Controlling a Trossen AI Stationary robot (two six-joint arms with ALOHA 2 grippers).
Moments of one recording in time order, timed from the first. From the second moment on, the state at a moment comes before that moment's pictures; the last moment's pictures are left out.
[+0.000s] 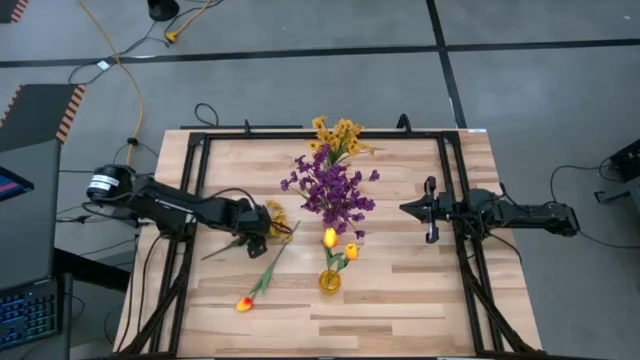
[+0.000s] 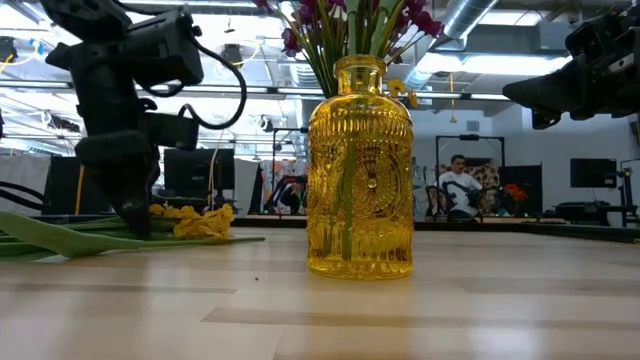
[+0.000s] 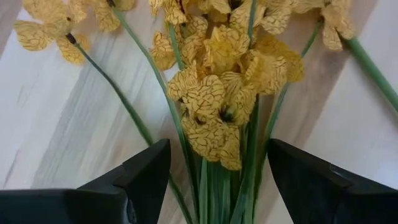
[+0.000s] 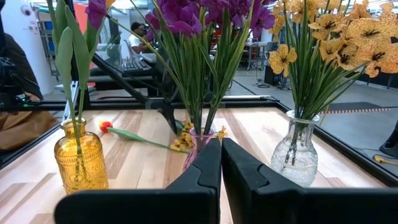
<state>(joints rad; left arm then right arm) -0.07 1.38 0.59 -0.48 -0.15 -0.51 -0.02 0.00 0.00 0.04 0.08 -0.02</state>
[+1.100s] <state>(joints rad) -0.04 1.41 0.59 -0.43 -0.18 -0.63 -0.02 0.00 0.00 0.04 0.08 -0.02</state>
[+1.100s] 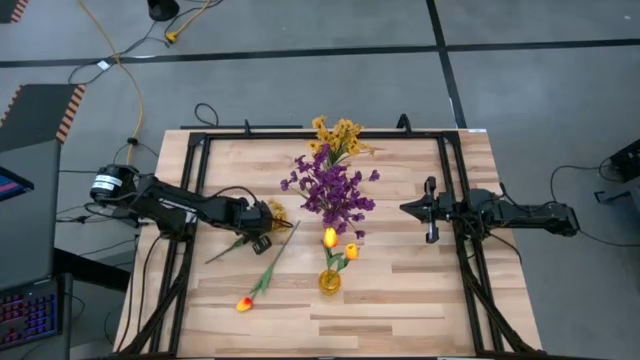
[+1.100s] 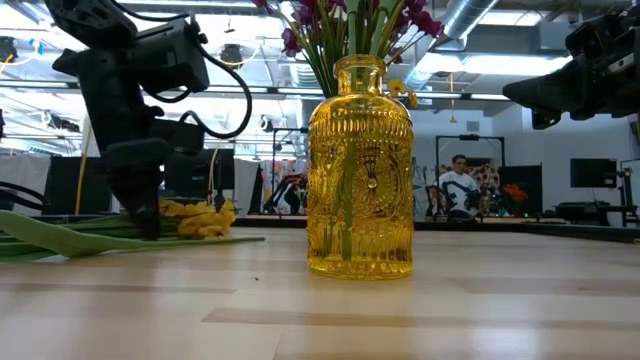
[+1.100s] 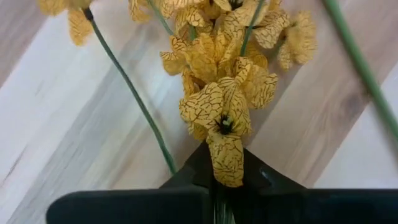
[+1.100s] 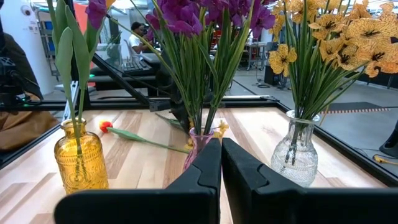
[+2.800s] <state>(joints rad) 0.34 0.95 0.19 1.12 -0.23 -0.18 -0.02 0.00 0.00 0.04 0.07 -0.02</state>
